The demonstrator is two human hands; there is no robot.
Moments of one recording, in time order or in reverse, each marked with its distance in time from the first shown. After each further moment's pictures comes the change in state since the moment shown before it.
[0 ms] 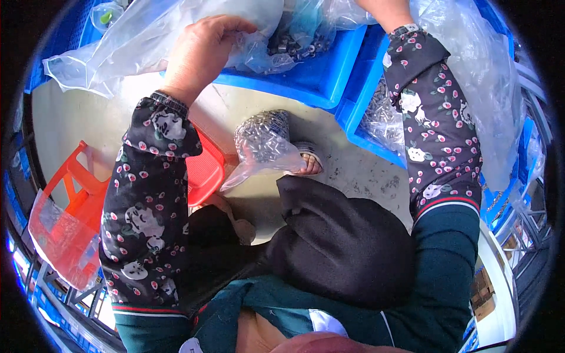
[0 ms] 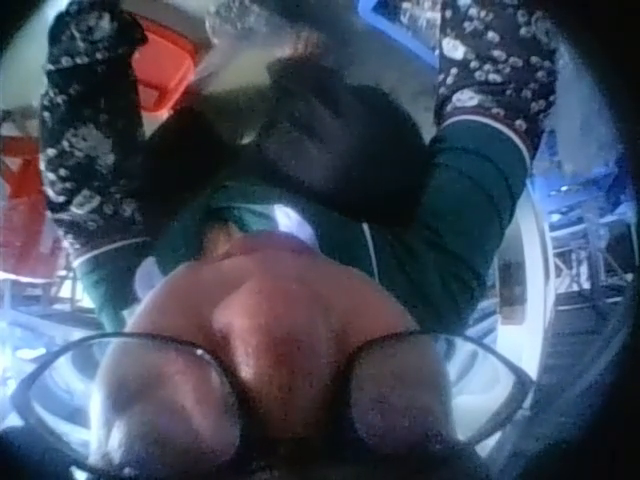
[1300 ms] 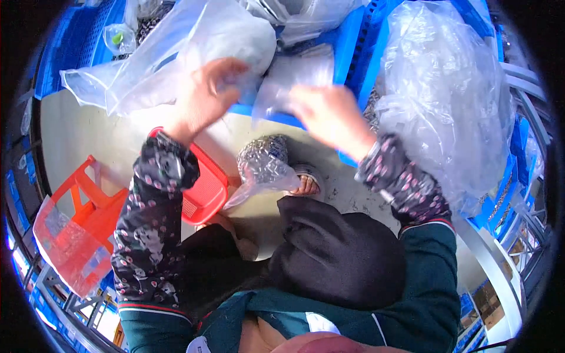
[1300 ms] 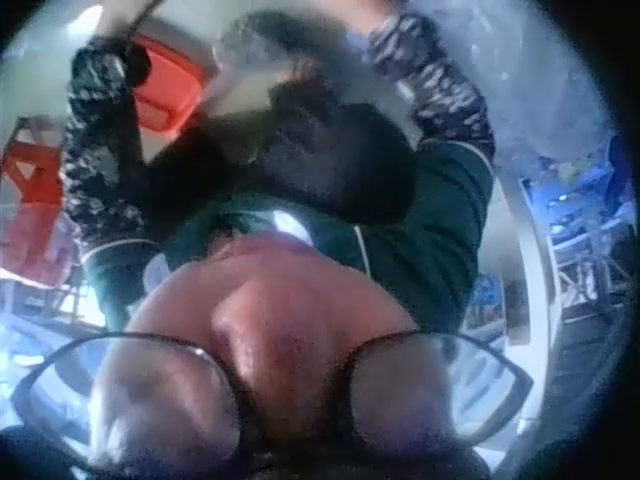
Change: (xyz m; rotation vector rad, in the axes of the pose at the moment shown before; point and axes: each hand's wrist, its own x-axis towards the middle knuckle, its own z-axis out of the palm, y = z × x) left_hand -0.021 0.008 -0.010 -0.356 -0.085 -0.210; right_hand -0.118 -0.047 0.017 0.359 -0.351 -0.243
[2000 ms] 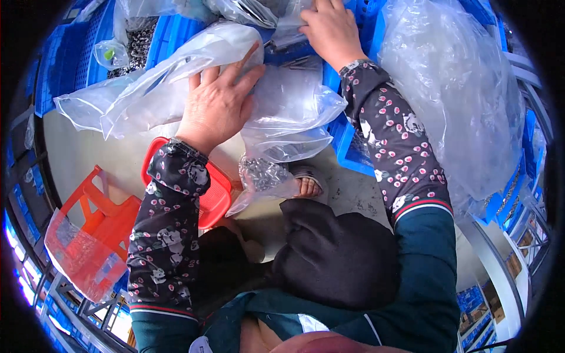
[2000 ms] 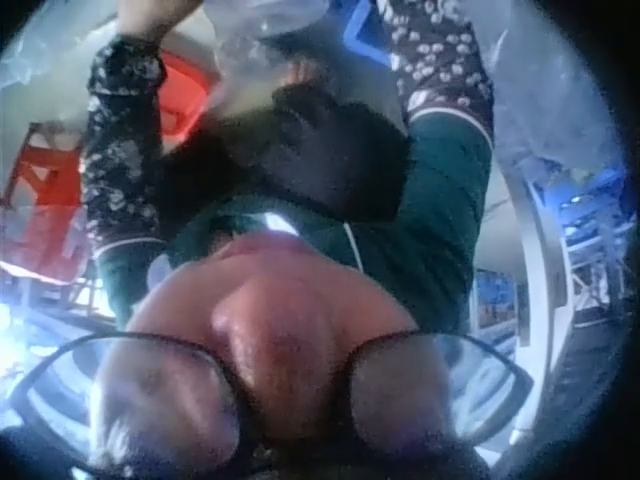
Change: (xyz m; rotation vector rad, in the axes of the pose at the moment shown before) left_hand 0.010 0.014 0.029 0.886 -0.041 0.245; right_hand 0.081 0.079 -0.017 -0.442 0.591 -0.123
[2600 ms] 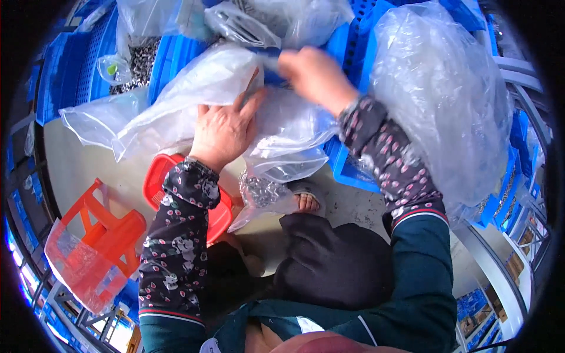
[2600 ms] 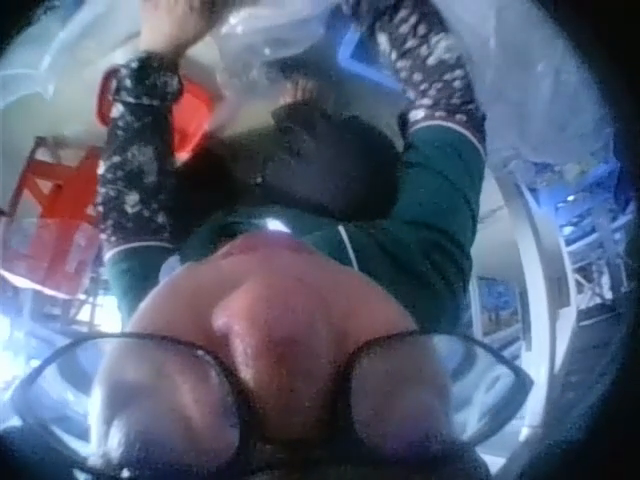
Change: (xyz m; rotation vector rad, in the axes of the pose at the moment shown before) left_hand -0.007 0.002 0.011 -0.092 -0.028 -0.078; right_hand -0.010 -0.030 -0.002 0.350 -0.494 0.169
